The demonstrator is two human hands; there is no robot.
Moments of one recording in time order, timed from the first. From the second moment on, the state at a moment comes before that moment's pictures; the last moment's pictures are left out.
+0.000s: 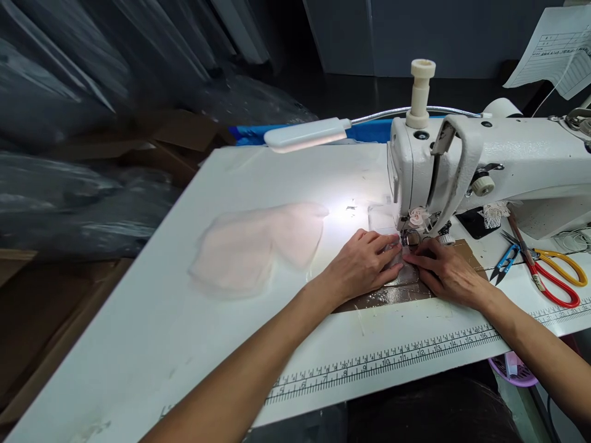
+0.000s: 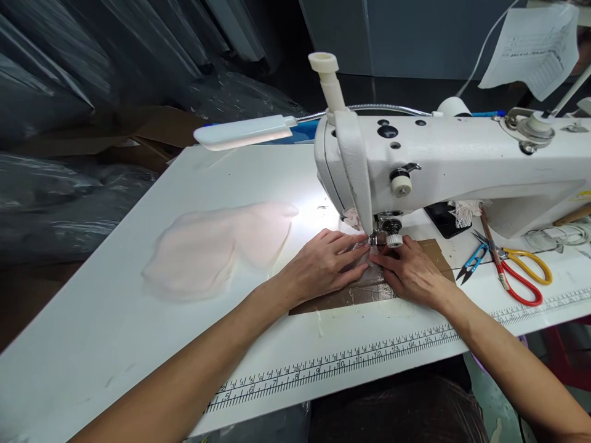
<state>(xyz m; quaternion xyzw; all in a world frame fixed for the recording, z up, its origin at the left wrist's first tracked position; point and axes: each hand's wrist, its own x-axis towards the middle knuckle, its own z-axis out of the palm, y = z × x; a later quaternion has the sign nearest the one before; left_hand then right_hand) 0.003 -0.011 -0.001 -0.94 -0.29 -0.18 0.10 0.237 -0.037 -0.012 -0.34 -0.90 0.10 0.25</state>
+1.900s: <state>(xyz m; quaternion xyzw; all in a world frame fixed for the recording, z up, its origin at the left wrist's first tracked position) 0.004 -0.018 -0.001 -0.93 -0.17 -0.32 0.00 0.237 -0.025 0.007 -0.44 -0.87 0.15 0.16</state>
